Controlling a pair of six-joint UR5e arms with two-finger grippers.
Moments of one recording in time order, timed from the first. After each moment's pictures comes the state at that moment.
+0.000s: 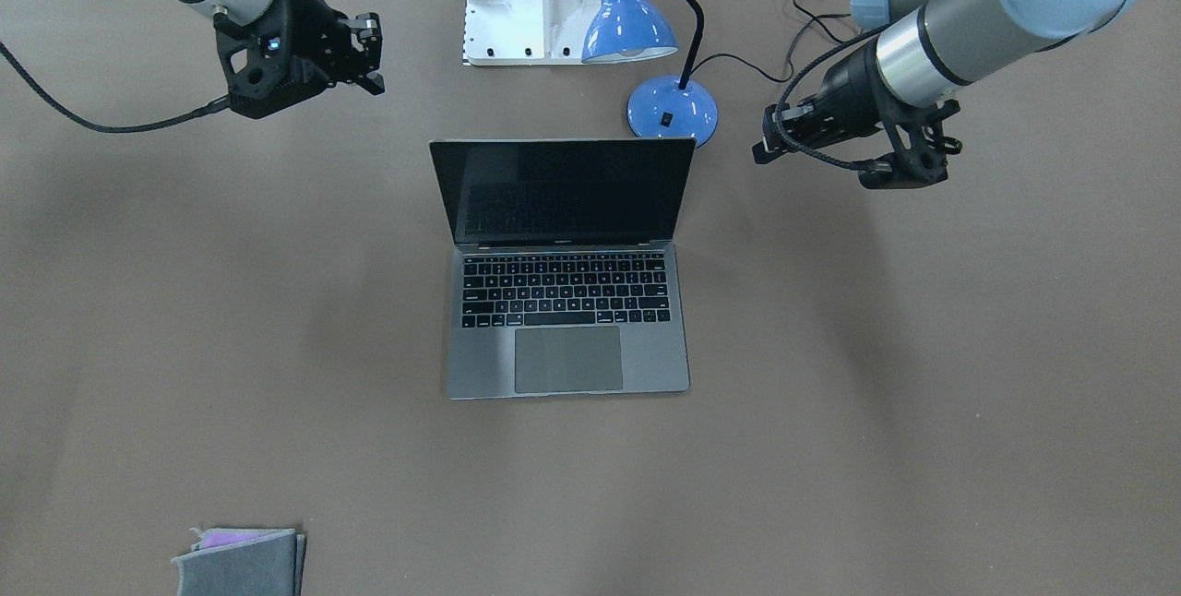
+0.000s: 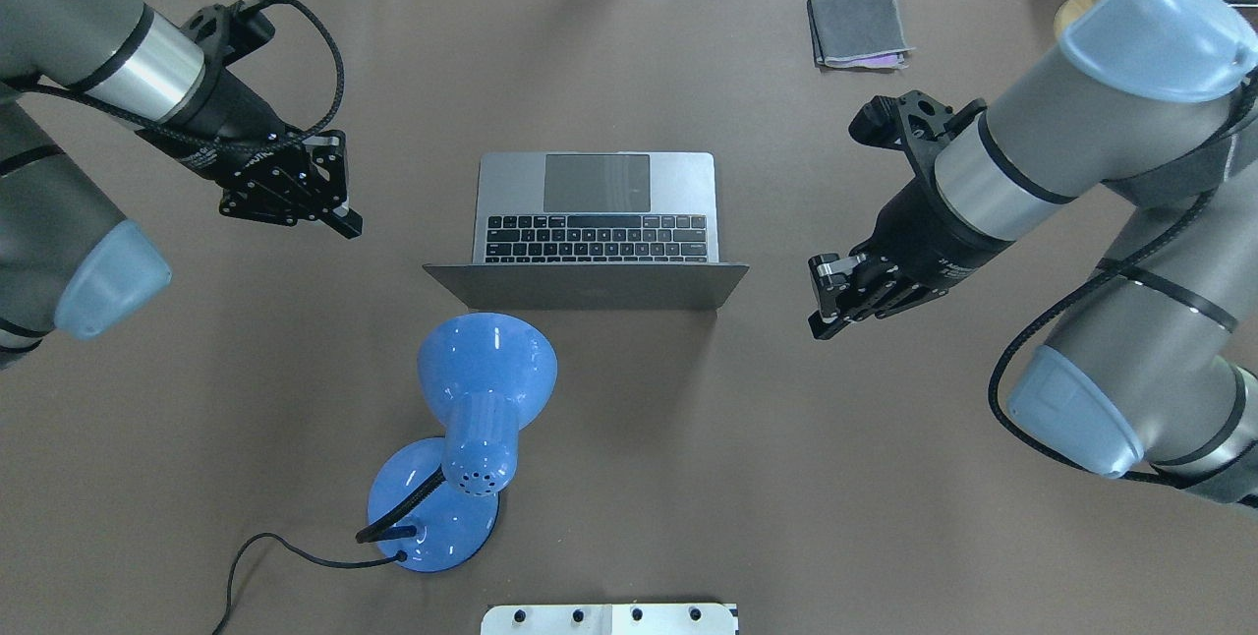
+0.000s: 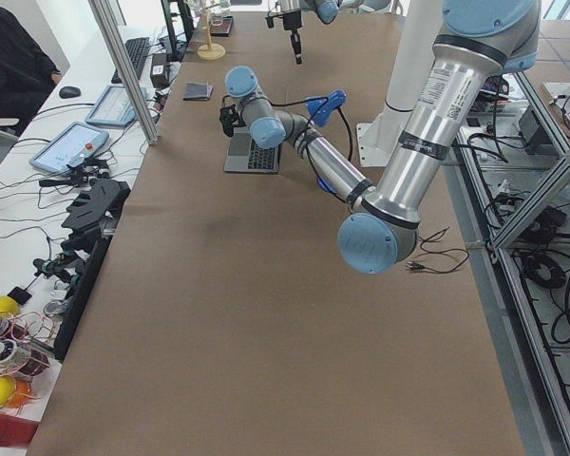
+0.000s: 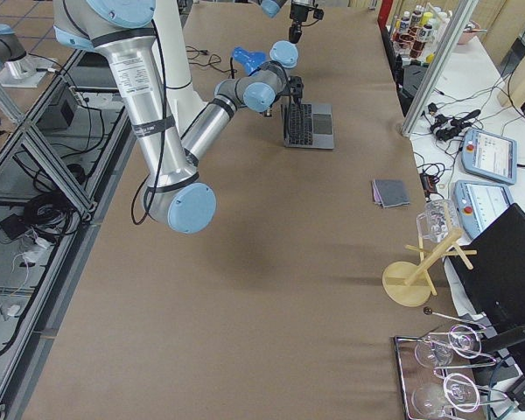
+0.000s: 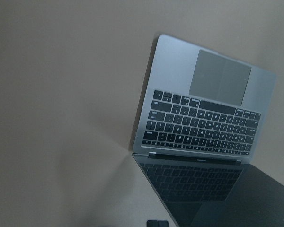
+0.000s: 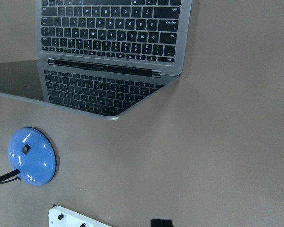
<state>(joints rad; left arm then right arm) -0.91 -1.97 -1.85 -1.82 -2.54 -1.29 0.74 -1.22 2.08 -1.53 2.42 1.02</state>
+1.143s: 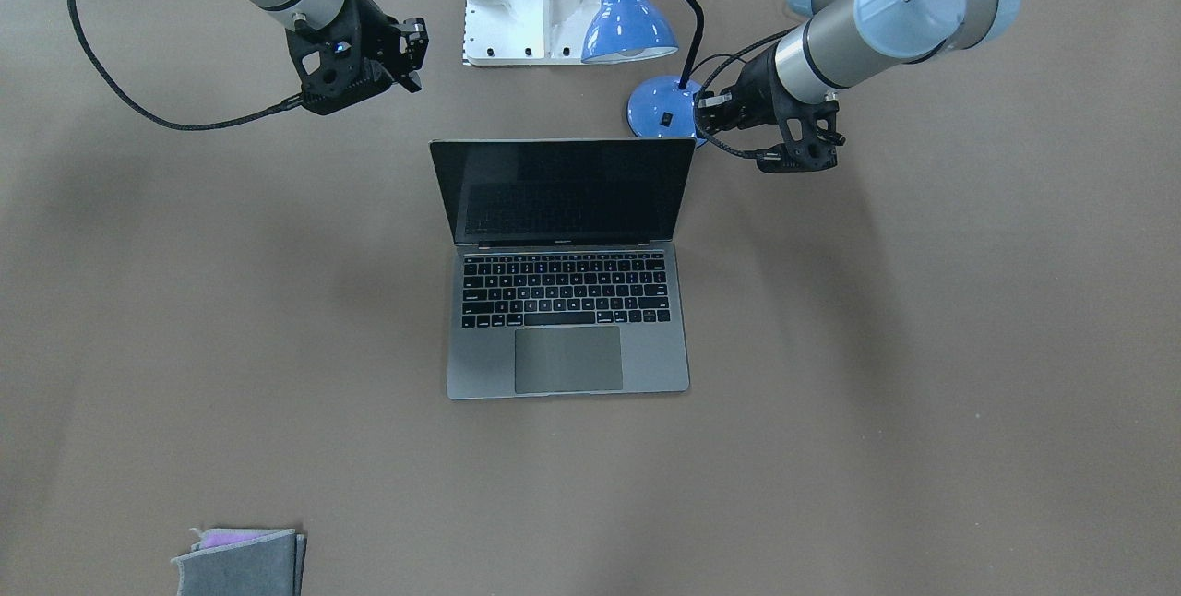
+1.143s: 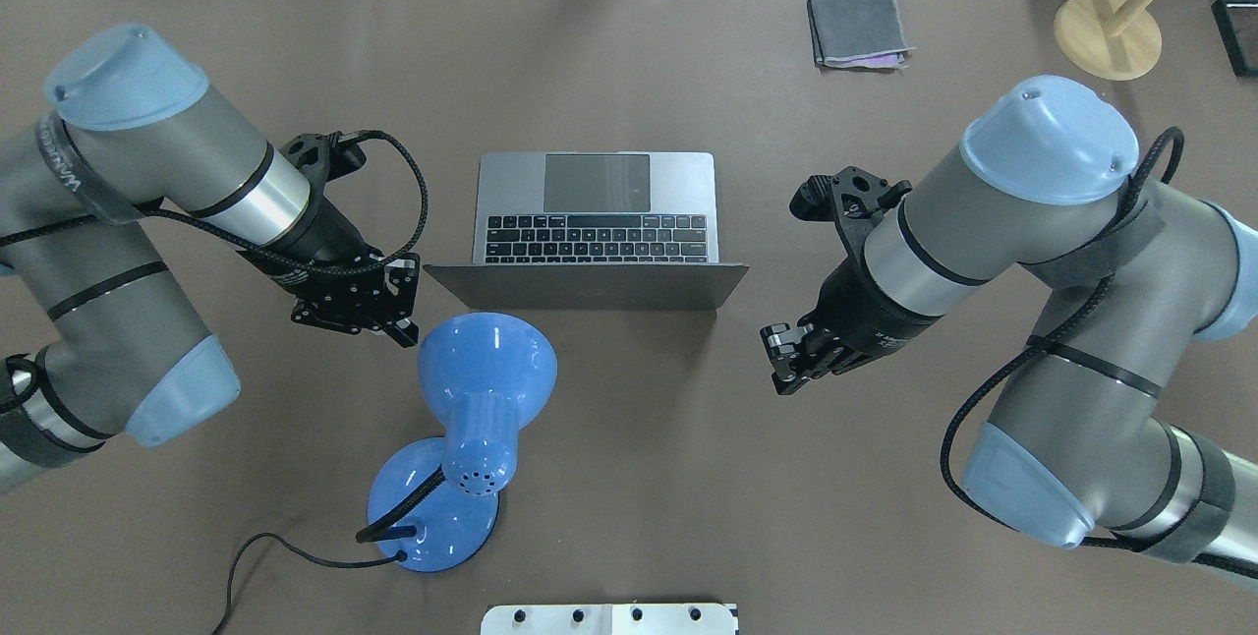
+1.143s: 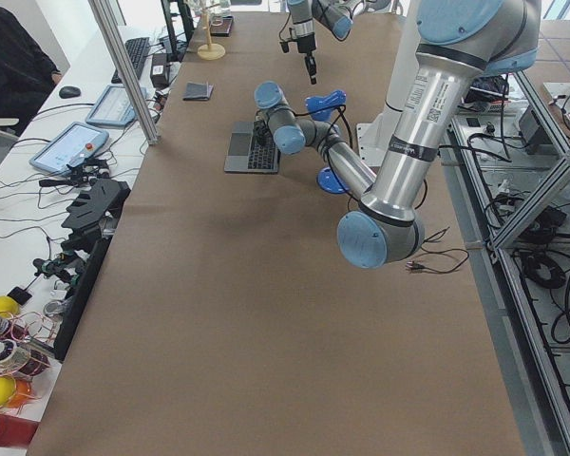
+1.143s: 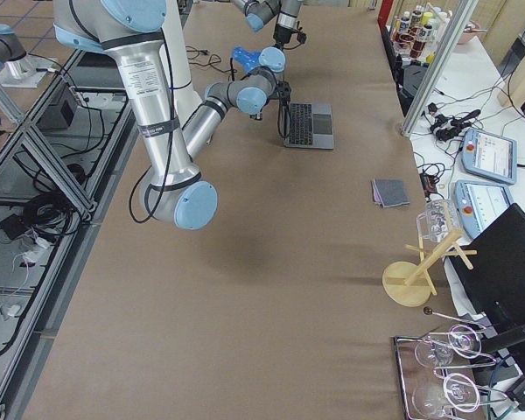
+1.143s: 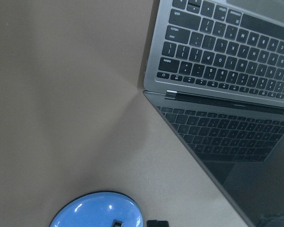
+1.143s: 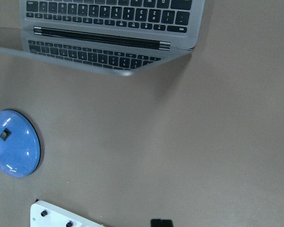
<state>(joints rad) -0.73 -1.96 -1.86 -1.82 -2.48 -1.34 0.63 -1.21 2.06 -1.51 2.32 1.04</state>
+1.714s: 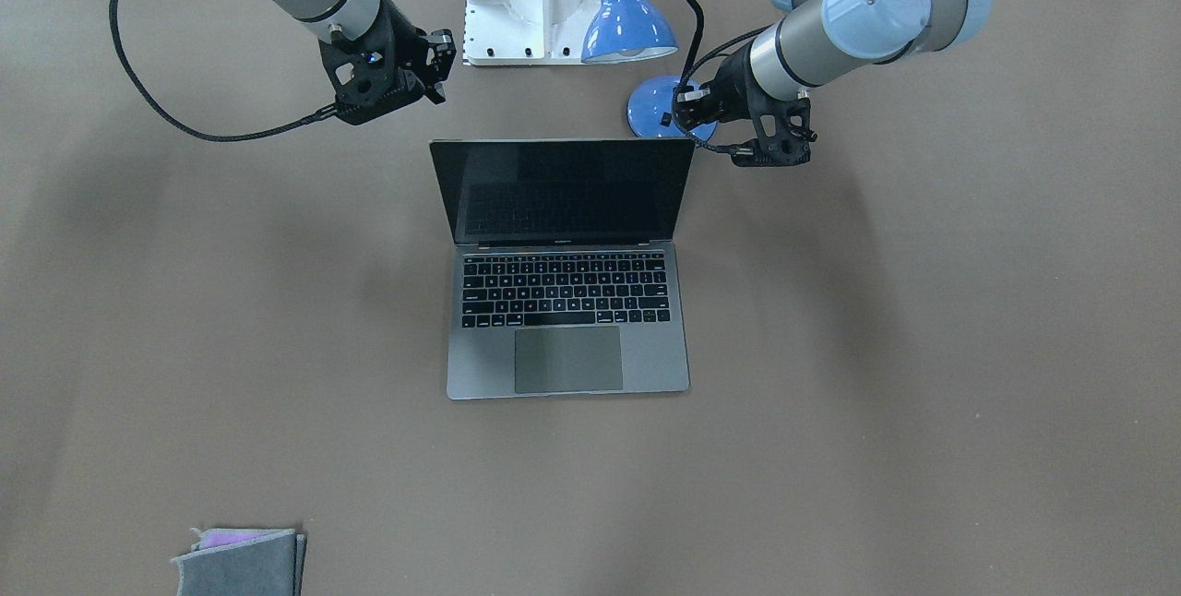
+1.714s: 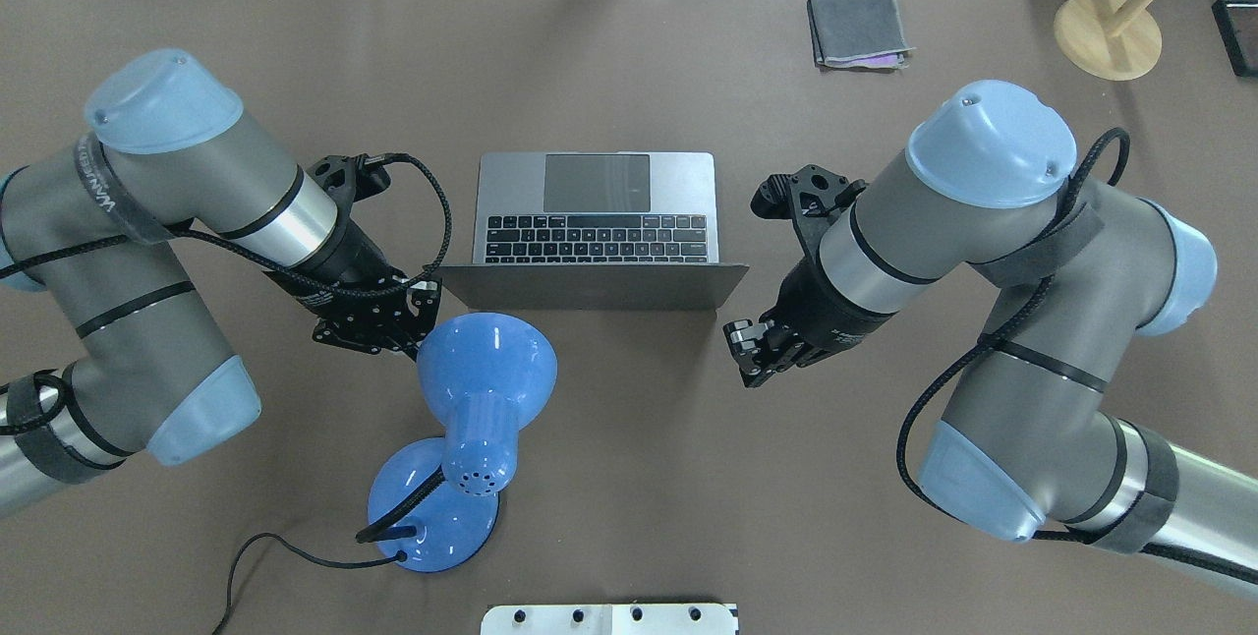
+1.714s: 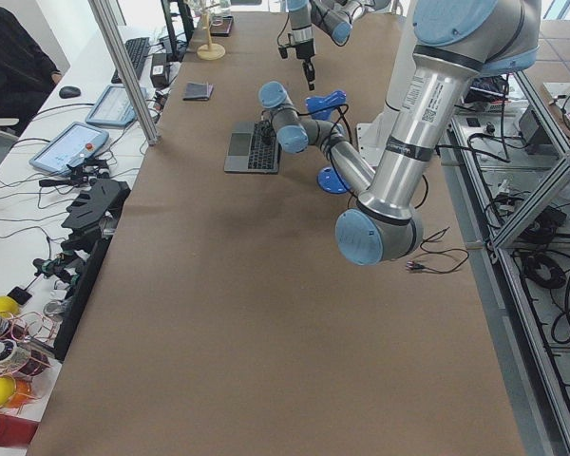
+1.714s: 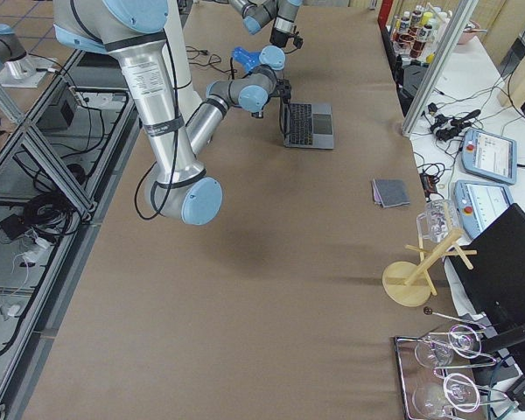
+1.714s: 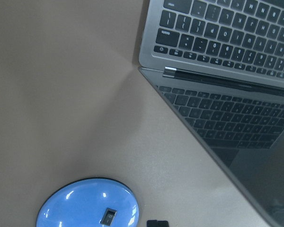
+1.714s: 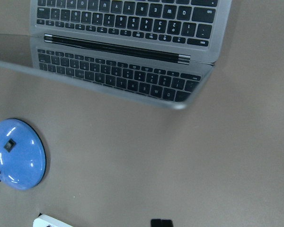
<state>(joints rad) -0.69 -1.98 -1.85 -1.82 -2.47 -1.36 0.60 -1.14 1.99 -1.51 2.28 1.04</state>
